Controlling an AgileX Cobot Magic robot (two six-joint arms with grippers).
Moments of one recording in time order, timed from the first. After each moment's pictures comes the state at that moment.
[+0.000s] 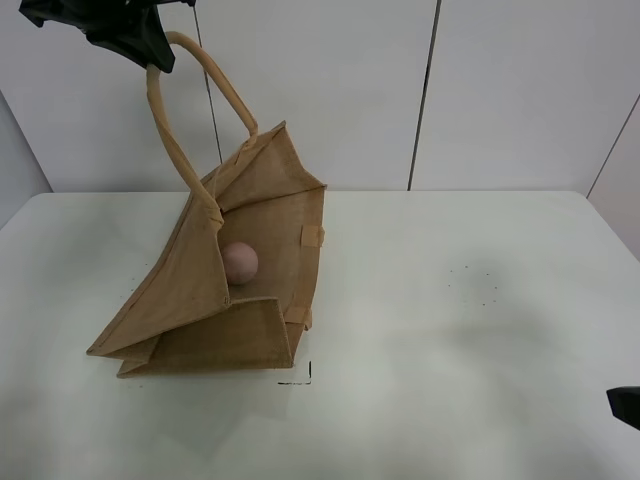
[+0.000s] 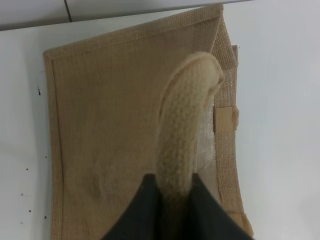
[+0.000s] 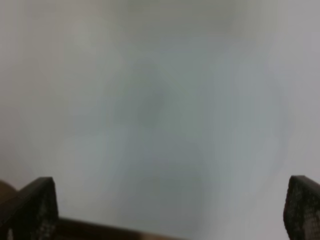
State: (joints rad) left arm -0.30 1.74 -2.01 -0.01 1.16 -0.16; right arm 0.04 0.49 -0.51 0.08 1.05 -0.10
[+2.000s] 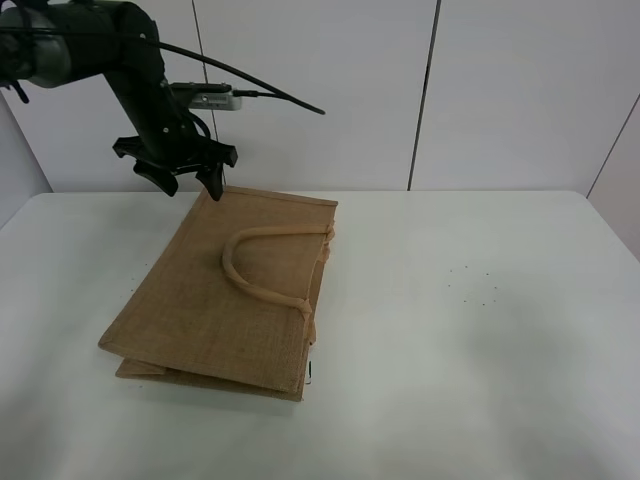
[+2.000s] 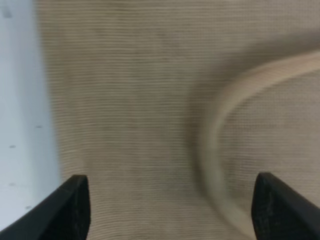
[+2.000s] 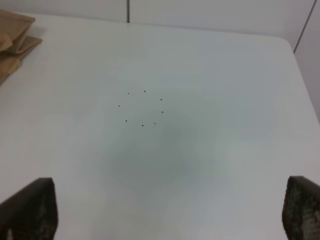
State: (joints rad) left arm -0.25 2.09 -1.89 0.05 1.04 -0.09; right arm 0.04 0.00 -0.49 0.02 1.03 -0.04
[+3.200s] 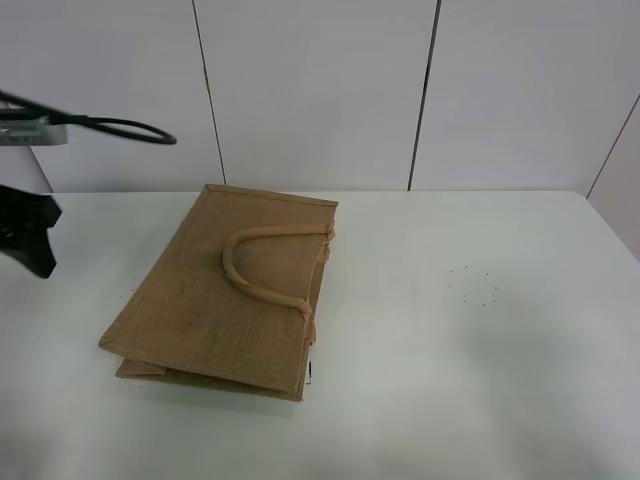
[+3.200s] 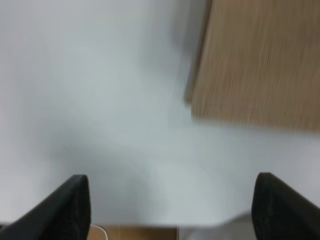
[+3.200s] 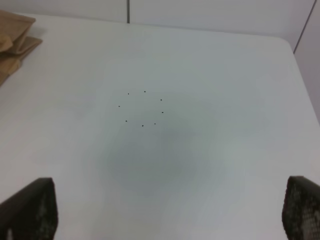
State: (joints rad) left arm -0.06 1.33 -1.13 0.07 1.16 -0.10; right arm 0.04 -0.01 -0.49 0.02 1.03 -0.04
